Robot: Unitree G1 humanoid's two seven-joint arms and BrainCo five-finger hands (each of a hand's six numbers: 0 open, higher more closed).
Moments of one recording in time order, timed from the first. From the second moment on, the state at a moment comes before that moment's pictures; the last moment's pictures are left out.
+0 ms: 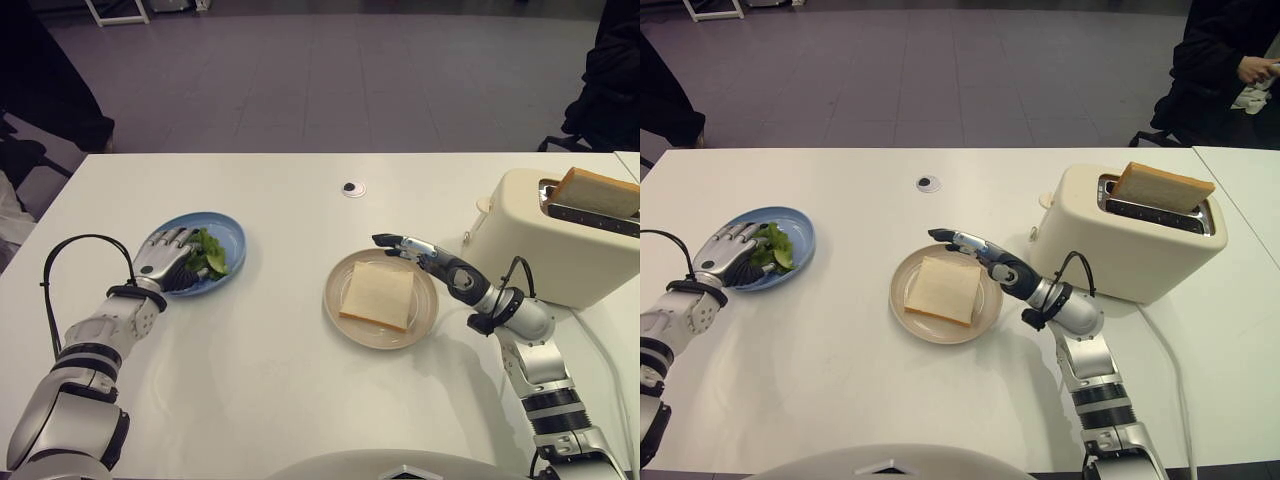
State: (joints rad) left arm -0.44 0.83 -0.34 0.96 0.86 -0.40 0.40; right arm -0.12 -0.36 0.15 0.04 0.23 -0.41 0.74
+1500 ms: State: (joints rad) left arm -0.32 0.38 -0.53 0.14 0.92 -0.25 0.10; right arm -0.18 -0.29 -0.04 0.15 0.37 -0.47 0.73
